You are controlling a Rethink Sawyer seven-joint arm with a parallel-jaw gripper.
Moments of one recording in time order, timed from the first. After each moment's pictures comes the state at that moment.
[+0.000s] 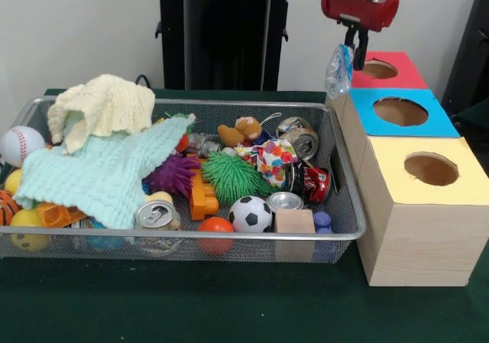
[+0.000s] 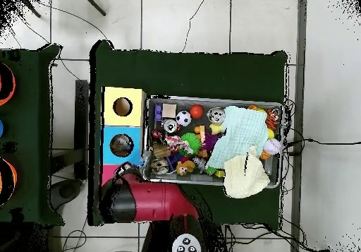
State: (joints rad) arm -0.02 -0.89 0.01 2.06 -0.01 0.35 2.51
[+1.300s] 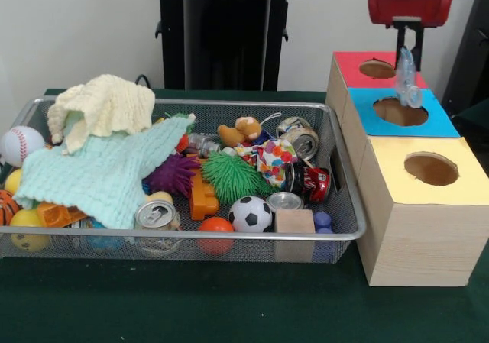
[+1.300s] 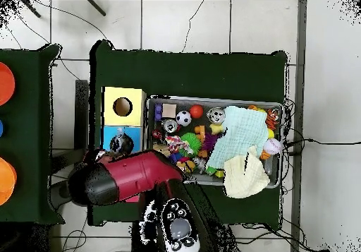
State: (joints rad) arm -0.13 -0.89 0.30 1.94 -0.21 0.44 2.43
